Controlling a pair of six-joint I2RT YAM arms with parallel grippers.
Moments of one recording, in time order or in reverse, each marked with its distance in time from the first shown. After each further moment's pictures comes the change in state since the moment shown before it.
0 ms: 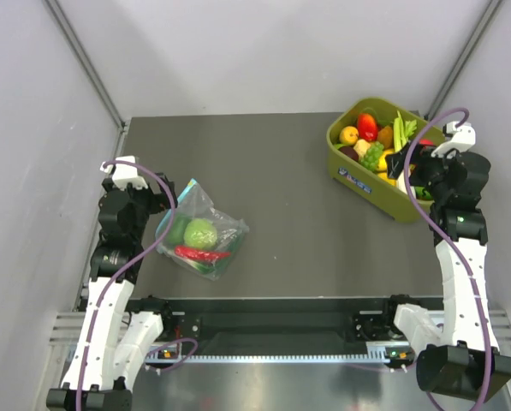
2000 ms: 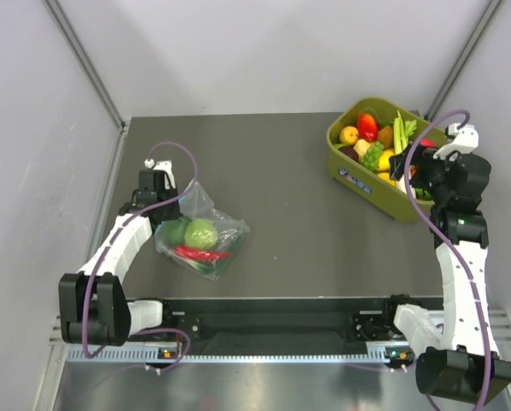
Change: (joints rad) left arm 0.000 0.568 0.036 -0.130 0.021 -0.029; right arm 0.001 -0.020 0.000 -0.031 0.060 -0.010
